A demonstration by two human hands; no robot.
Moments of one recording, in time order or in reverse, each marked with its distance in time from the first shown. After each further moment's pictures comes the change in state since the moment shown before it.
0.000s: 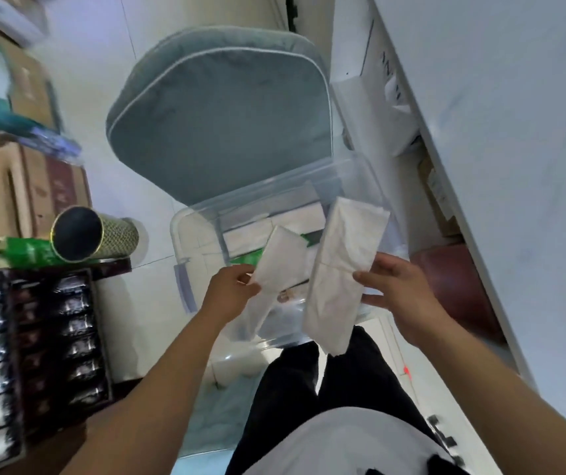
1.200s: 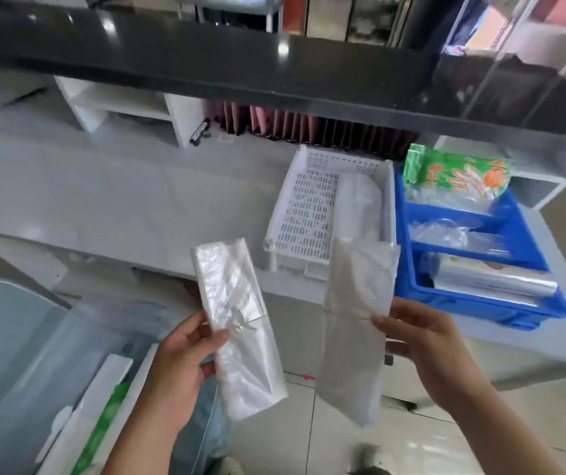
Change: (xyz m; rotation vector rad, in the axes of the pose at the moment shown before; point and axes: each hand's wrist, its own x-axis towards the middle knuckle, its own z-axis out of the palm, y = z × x) left_hand -0.300 0.115 0.095 -0.399 -0.917 0.550; right_hand -0.456 0.179 -0.075 0.432 0.930 -0.644
